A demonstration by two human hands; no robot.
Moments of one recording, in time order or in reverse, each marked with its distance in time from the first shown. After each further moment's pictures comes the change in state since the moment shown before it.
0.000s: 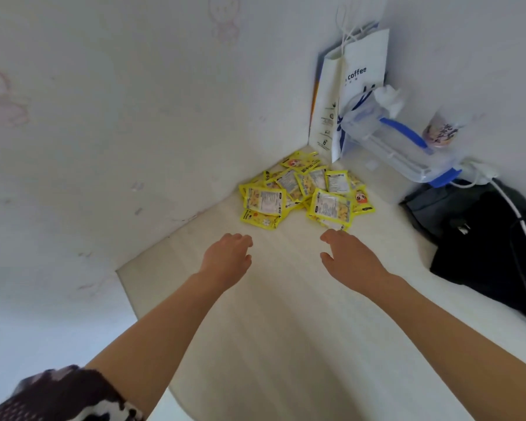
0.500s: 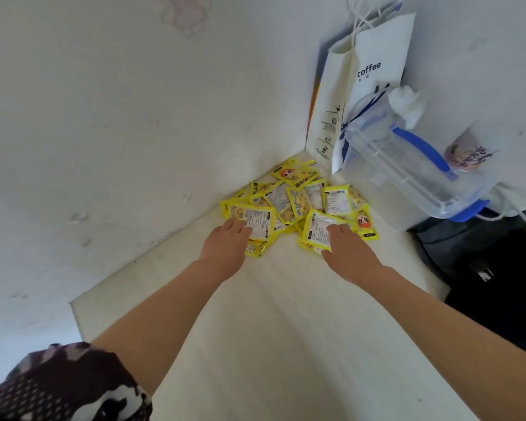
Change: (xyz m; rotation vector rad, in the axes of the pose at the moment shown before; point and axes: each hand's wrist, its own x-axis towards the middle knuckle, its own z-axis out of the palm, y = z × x) left_hand 0.133 0.004 0.017 0.186 -0.039 0.100; right_hand 0.132 0.052 -0.004 -0.114 -0.087 0.038
